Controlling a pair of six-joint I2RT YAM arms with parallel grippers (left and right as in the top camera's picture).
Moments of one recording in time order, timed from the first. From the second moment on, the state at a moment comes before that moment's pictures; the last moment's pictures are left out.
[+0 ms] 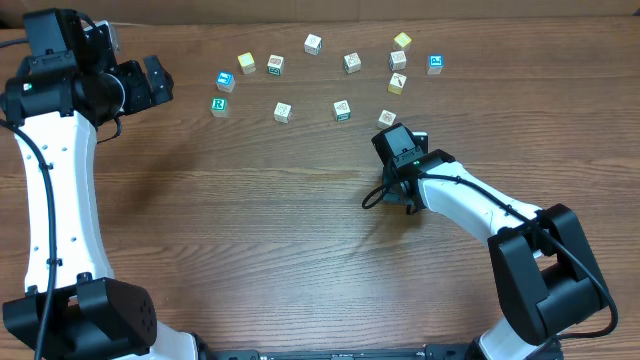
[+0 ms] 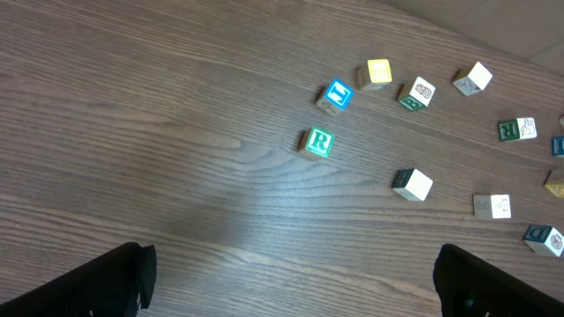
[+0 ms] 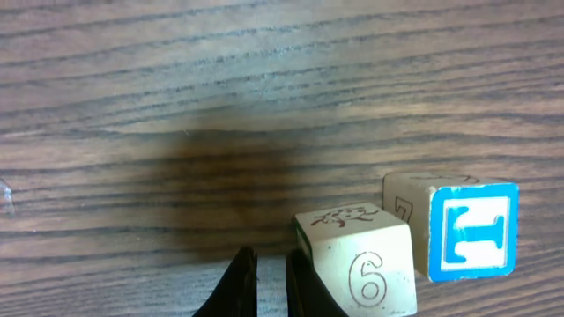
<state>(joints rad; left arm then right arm) 0.23 1.71 1.76 -1.02 0.18 -0.16 0.44 1.80 1.04 -0.58 0.29 0.48</state>
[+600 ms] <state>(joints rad) 0.23 1.71 1.76 -1.02 0.18 -0.16 0.44 1.80 1.04 -0.58 0.32 0.48</state>
